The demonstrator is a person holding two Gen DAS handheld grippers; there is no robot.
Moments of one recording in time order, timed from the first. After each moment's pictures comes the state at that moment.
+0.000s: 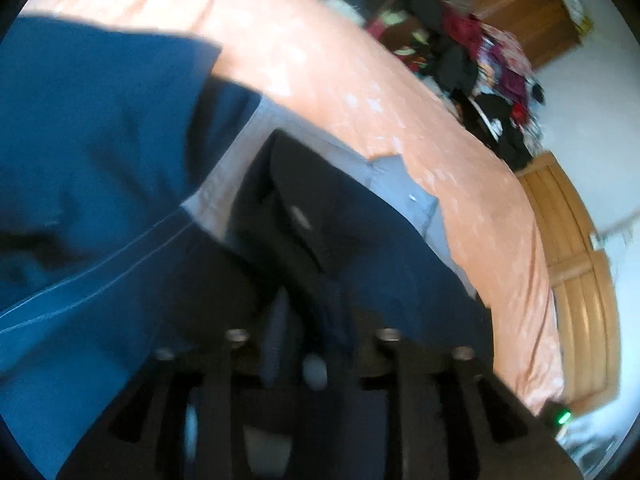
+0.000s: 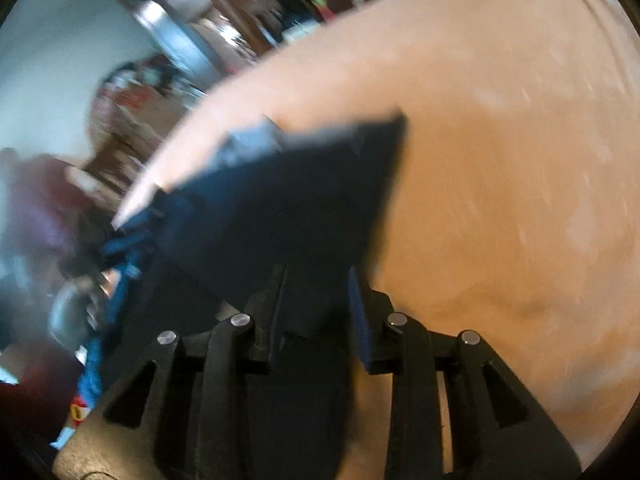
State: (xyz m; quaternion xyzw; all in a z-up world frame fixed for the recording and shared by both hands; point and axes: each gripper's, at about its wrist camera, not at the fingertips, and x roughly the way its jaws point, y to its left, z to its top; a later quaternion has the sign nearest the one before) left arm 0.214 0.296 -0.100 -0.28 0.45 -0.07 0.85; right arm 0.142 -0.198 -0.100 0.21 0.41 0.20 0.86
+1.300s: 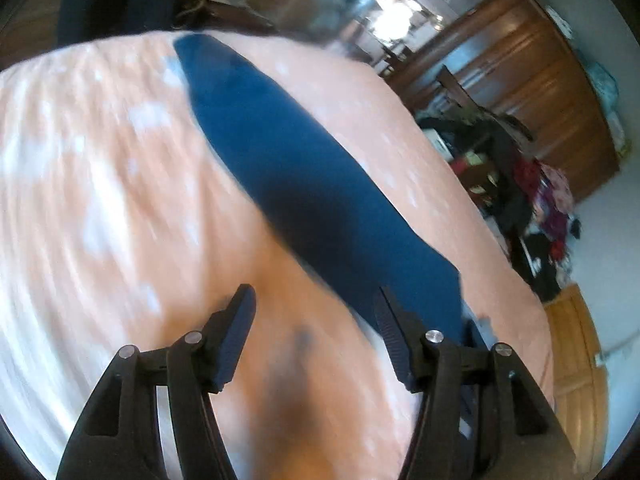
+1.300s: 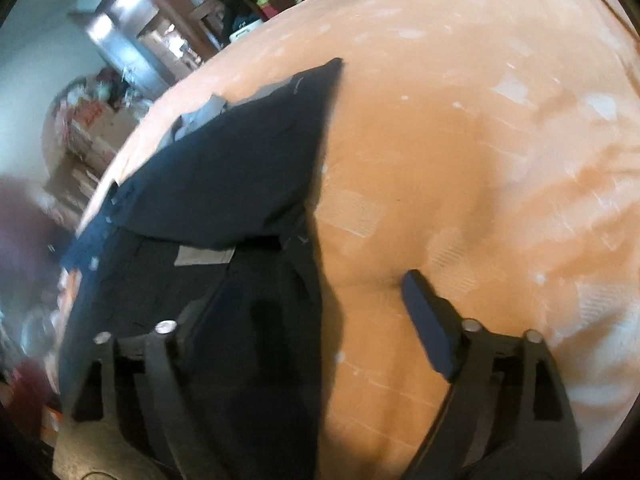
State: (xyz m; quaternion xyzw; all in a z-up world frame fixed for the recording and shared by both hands) left arm 0.087 0.647 -0.097 -0.39 0.33 0.13 0.85; right arm 0.079 -0.182 -0.143 0.20 0.45 0.08 0.86
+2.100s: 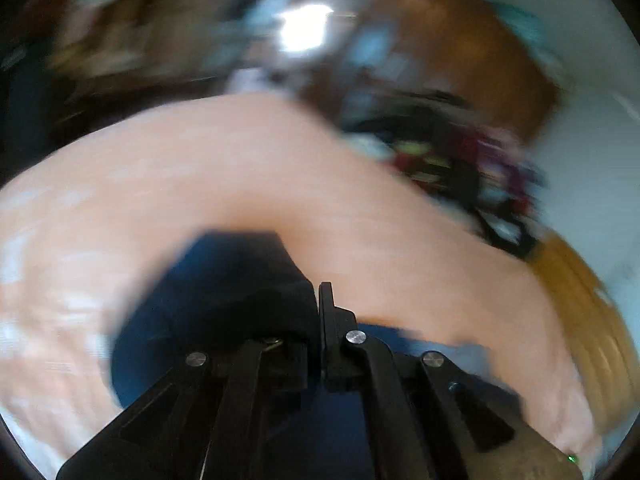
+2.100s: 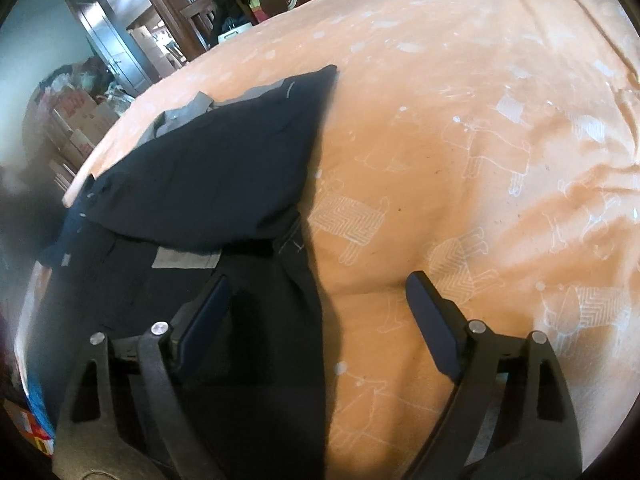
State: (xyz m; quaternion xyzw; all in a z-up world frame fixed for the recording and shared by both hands) left arm 0.225 0.537 0.008 -0.25 0.26 -0.08 0.93; right arm 0.073 -0.182 -0.144 0.18 0.44 0.04 0.88
